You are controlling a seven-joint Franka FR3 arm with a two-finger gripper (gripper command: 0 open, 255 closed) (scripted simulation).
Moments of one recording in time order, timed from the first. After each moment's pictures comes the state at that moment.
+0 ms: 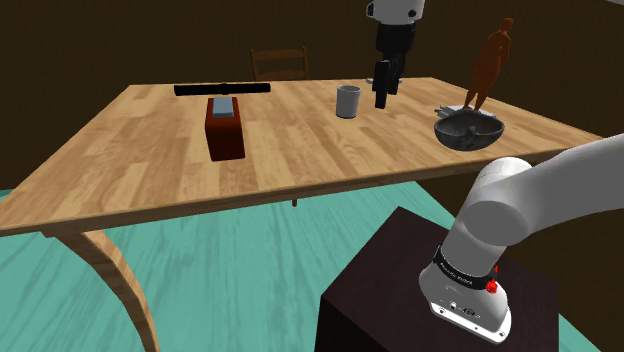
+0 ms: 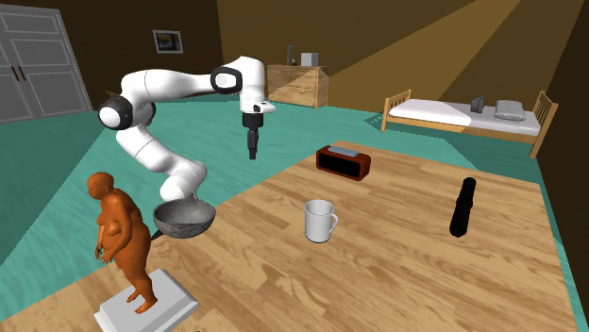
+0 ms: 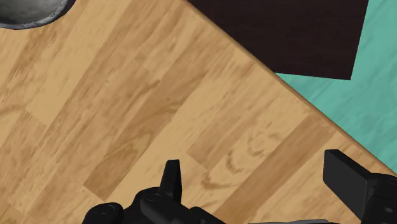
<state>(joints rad) -0.01 -0.78 0.05 -2.28 -0.09 1.47 -0.14</state>
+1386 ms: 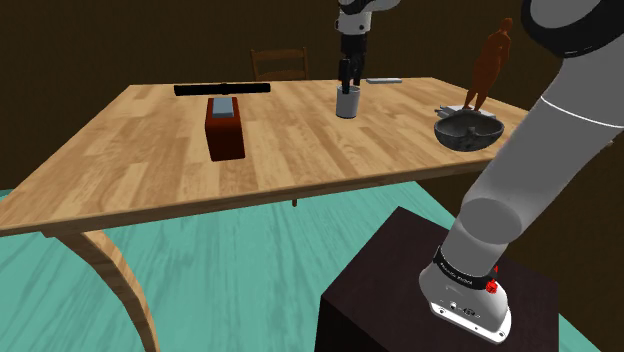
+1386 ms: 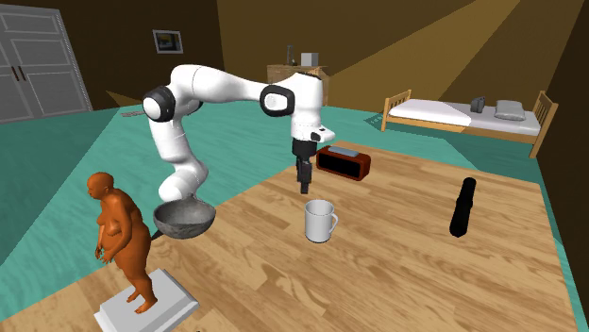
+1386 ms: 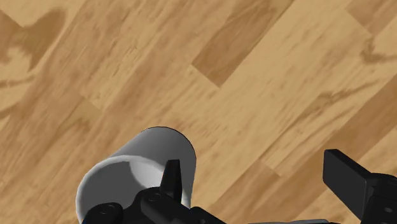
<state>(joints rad) -0.07 -0.15 -0.19 -1.85 -0.12 1.69 -0.43</state>
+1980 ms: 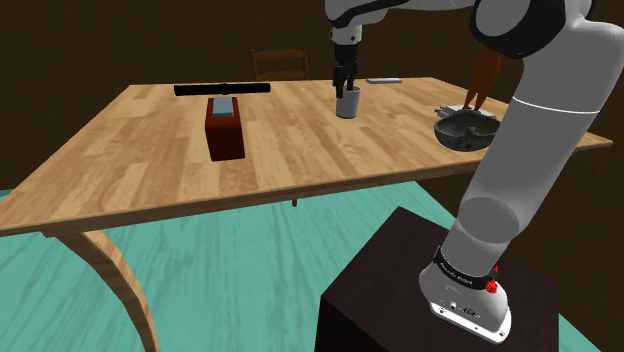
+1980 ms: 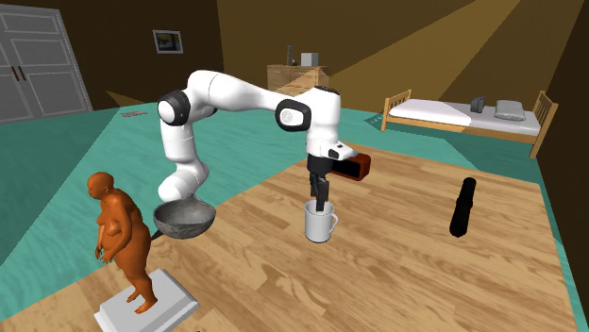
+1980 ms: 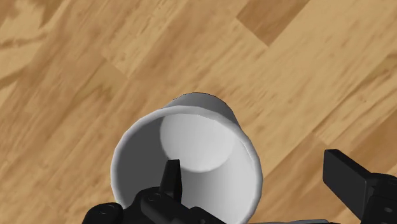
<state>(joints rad) -0.10 0.04 -0.23 -1.73 -0.08 1.75 -0.51</state>
